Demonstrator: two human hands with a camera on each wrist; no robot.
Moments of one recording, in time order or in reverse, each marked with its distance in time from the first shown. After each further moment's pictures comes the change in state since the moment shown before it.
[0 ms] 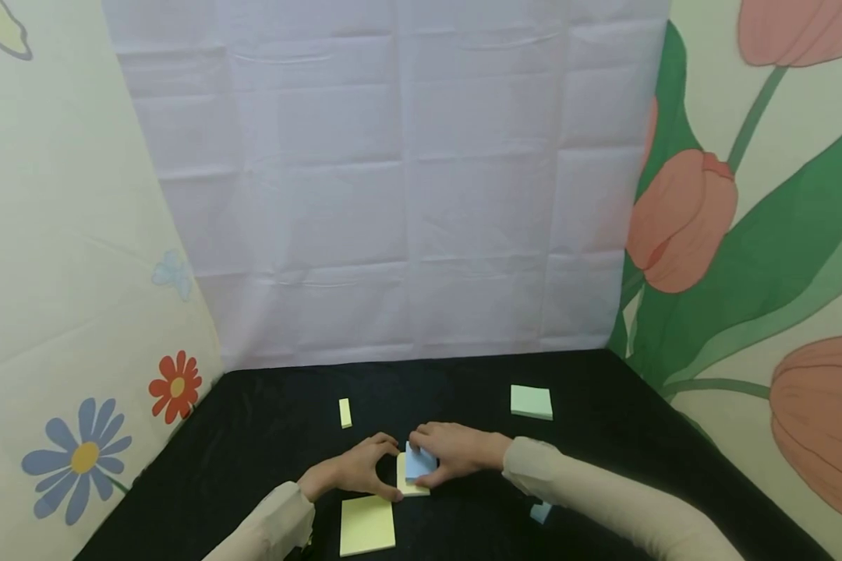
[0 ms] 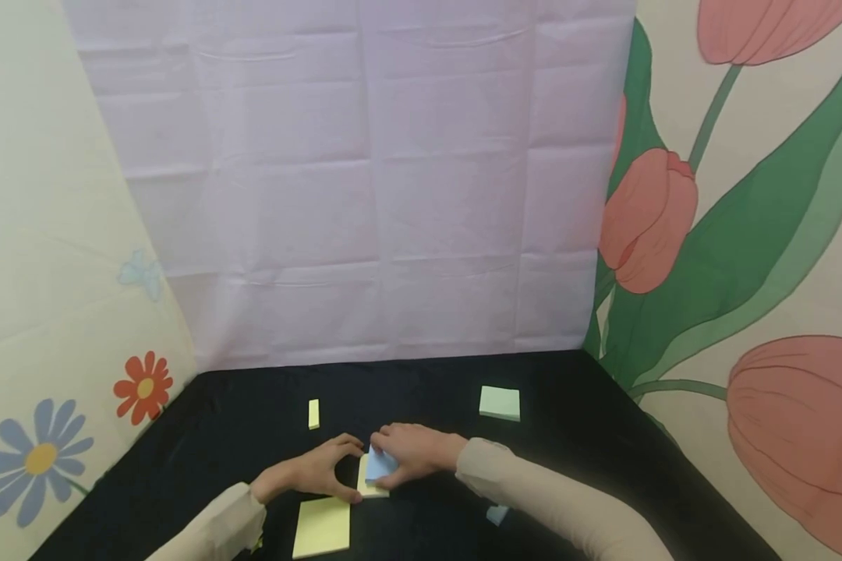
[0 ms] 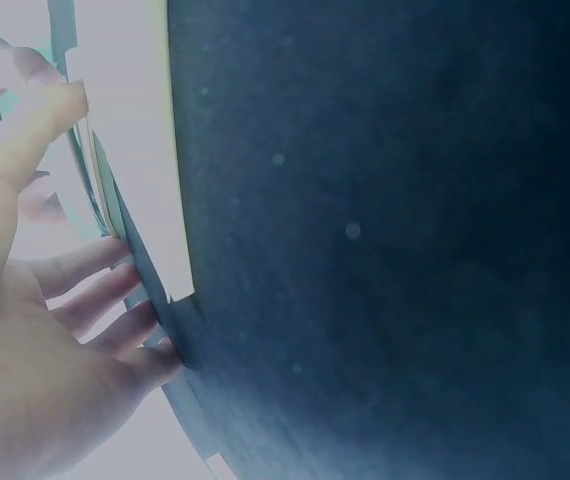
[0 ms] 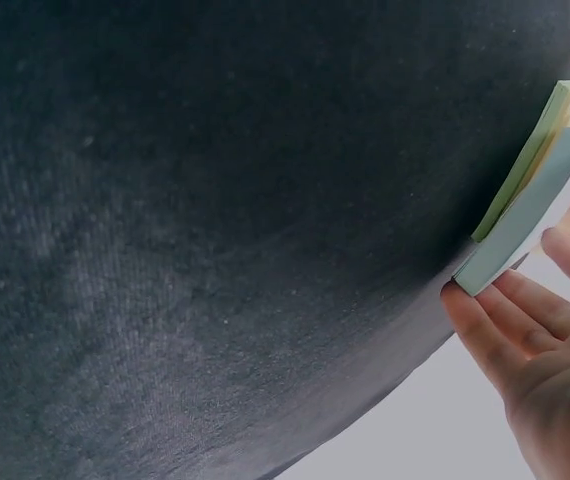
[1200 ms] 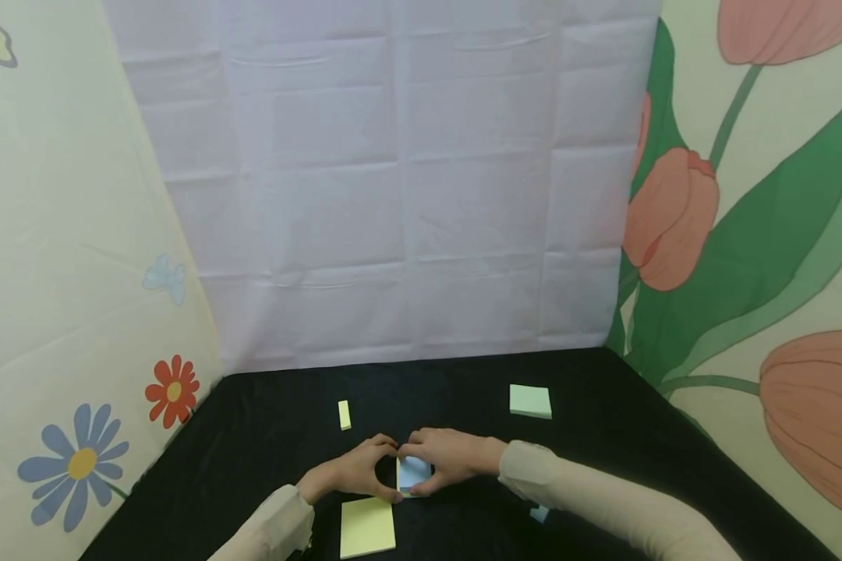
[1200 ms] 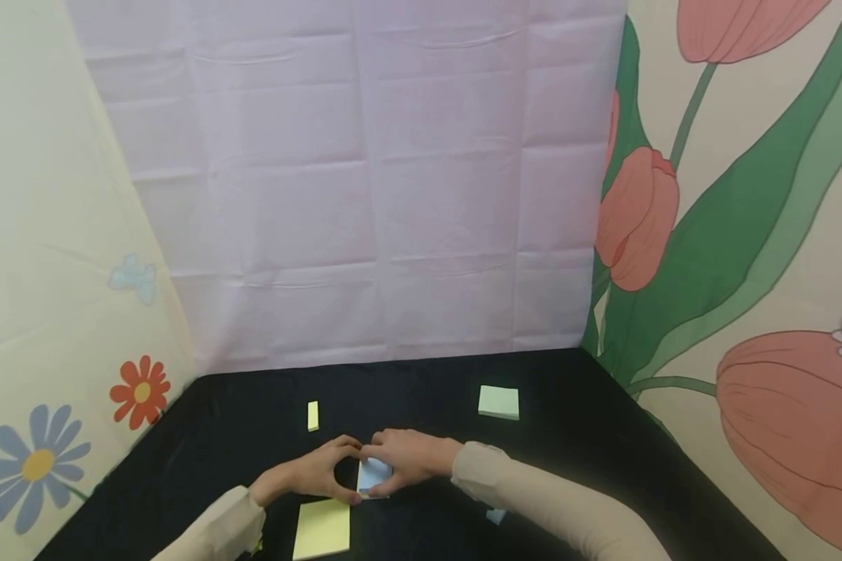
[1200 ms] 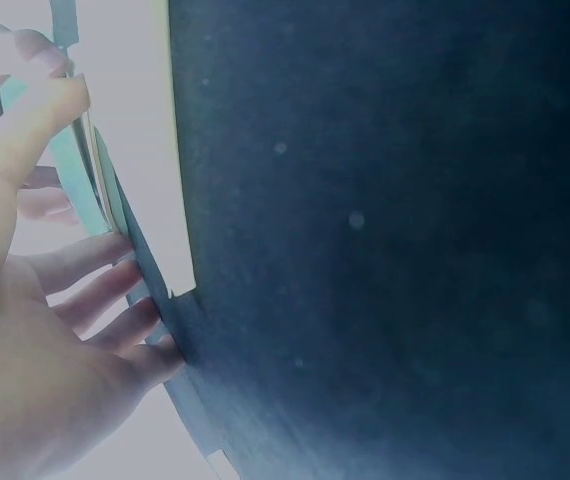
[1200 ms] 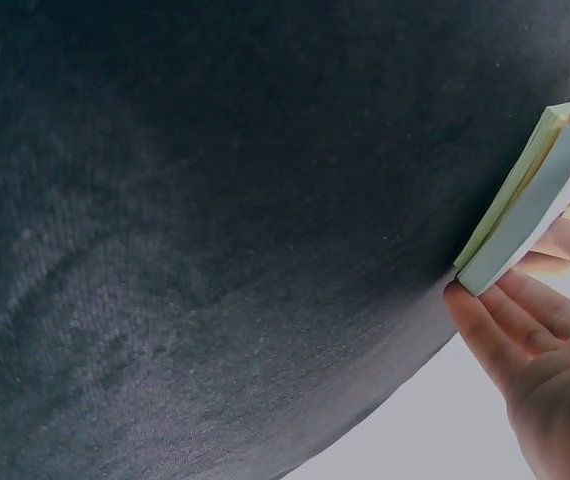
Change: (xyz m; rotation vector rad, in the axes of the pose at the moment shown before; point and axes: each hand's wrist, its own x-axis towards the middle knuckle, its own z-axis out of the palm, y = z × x) left_hand -0.002 -0.004 0.001 -0.022 -0.009 -0.007; right_hand 0.001 -0.009 0.002 0.005 0.002 -0.095
